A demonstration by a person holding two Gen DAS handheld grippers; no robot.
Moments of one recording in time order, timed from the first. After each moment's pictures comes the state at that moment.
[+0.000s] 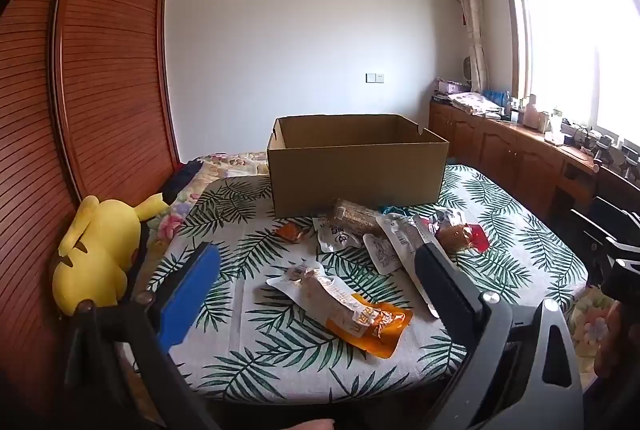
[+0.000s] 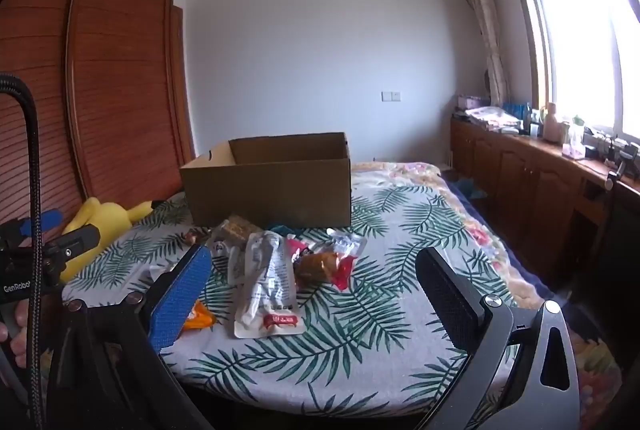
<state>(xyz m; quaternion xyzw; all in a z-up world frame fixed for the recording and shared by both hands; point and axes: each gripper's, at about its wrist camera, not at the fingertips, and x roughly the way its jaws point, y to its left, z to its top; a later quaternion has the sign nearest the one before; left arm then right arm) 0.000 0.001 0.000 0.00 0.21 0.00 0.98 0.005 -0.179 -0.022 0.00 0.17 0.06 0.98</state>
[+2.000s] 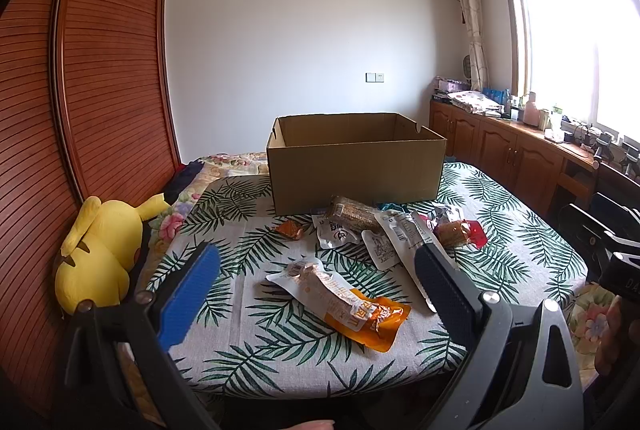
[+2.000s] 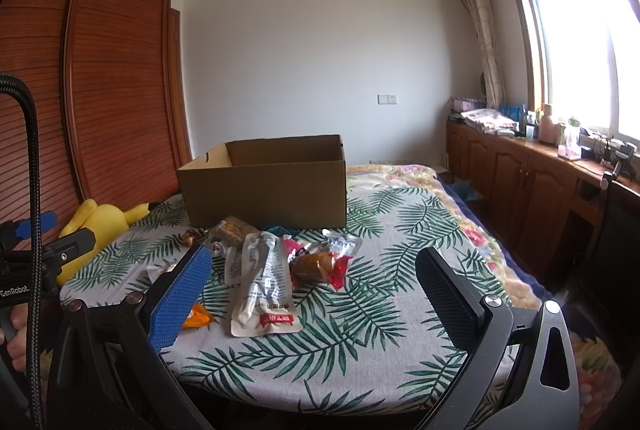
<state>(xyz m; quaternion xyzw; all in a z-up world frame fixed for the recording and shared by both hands) -0.009 -0.003 -0.002 0.01 0.21 0.00 0.98 -0.001 -0.178 -0.022 -0.01 0.16 0.05 0.99</state>
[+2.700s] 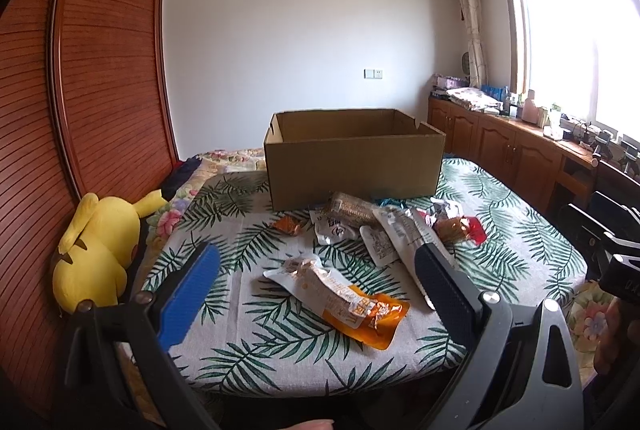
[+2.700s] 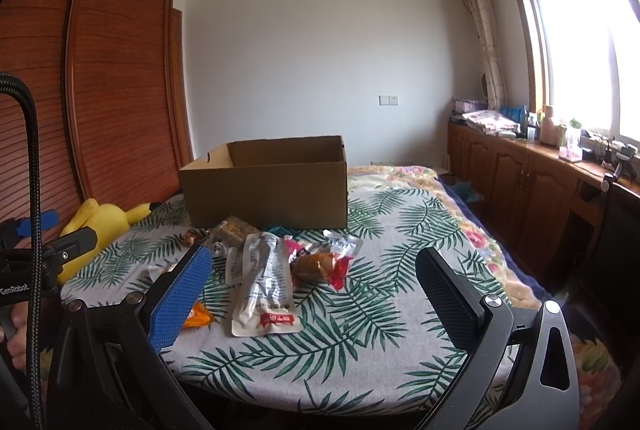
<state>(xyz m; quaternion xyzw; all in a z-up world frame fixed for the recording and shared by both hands) -0.004 -0.003 -0.004 0.01 0.22 0.00 0.98 0.001 -0.176 -0.023 -0.01 0.16 0.06 0.99</state>
